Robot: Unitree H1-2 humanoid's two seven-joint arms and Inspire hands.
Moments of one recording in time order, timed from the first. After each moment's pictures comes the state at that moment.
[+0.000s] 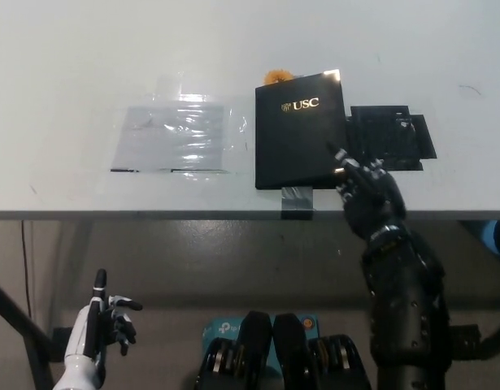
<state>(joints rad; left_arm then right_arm) -0.02 0.05 0.12 0.04 -0.01 0.30 0.00 -0.63 0.27 -0.38 0.31 0.52 0.41 -0.29</state>
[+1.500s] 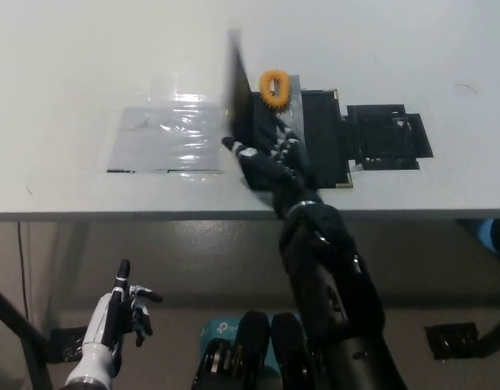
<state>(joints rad) -0.05 0.07 0.05 0.04 -0.01 0.30 0.00 -0.75 0.30 -0.04 0.54 0.27 0.26 -0.31</state>
